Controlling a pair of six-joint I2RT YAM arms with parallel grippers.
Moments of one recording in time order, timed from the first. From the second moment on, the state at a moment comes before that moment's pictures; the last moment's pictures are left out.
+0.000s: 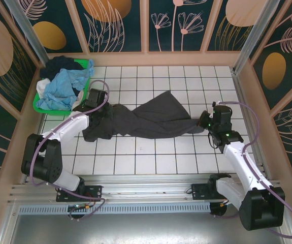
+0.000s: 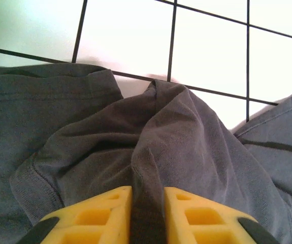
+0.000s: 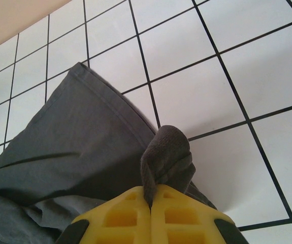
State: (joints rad) left arm -0.32 1.51 0.99 -0.36 -0.05 -0.50; right arm 0.14 0.96 0.61 -0.29 -0.03 0.47
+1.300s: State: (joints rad) left arm -0.31 1.77 2.49 -0.81 -0.15 -0.32; right arm 0.14 1.34 1.65 -0.56 0.06 0.37
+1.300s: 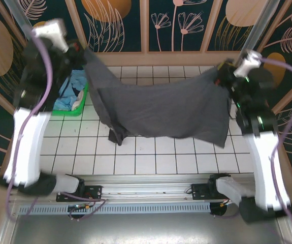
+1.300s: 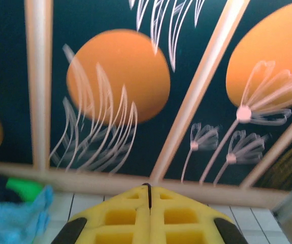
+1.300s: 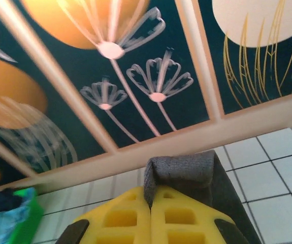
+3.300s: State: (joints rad) left arm -0.30 1.34 1.94 -0.30 -0.30 -0.05; right arm -0.08 1.39 1.89 -0.51 -0.15 0.40
